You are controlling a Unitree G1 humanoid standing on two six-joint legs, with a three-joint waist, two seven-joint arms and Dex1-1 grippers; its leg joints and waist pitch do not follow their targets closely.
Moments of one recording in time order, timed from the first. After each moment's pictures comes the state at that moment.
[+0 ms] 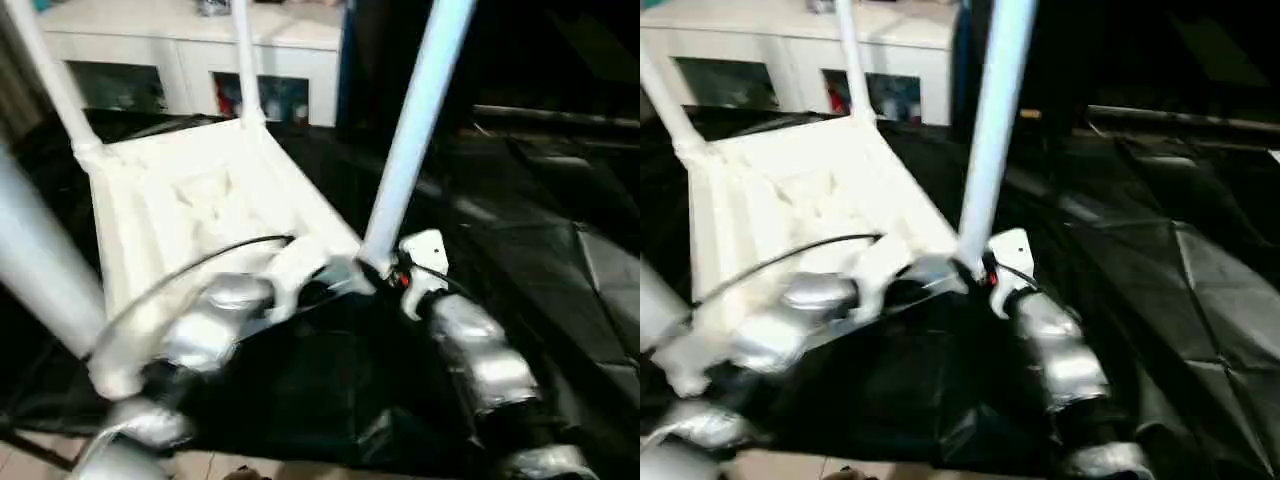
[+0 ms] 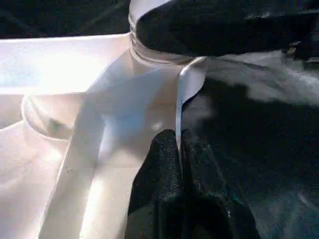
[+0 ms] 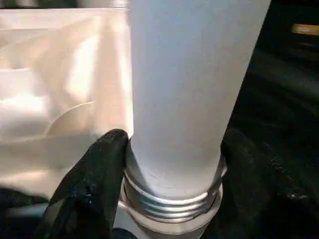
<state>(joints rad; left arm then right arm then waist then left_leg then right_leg) -0.56 0.13 -0.29 0.50 0.08 0.32 -0.65 -0.39 -0.02 0.08 0.50 0.06 0.07 0.15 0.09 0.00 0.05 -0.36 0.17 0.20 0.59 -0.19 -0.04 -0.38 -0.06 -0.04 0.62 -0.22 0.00</state>
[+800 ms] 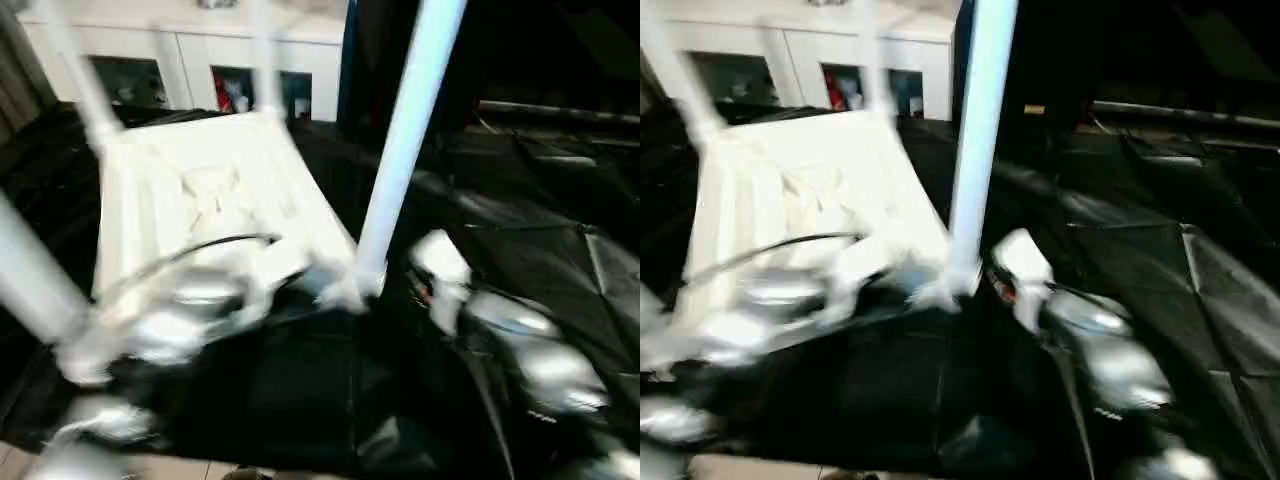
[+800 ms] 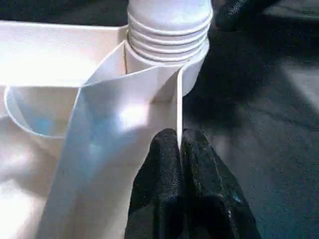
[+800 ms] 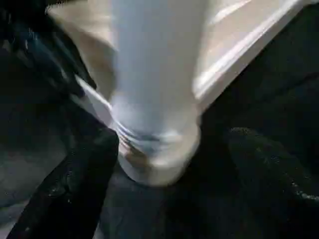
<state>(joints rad) -0.48 0.44 -0.29 0.37 -0.06 0.24 -1.17 -0.28 -0.42 0.18 0.20 0.20 0.21 0.88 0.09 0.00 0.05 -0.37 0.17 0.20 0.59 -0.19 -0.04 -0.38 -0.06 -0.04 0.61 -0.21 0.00</state>
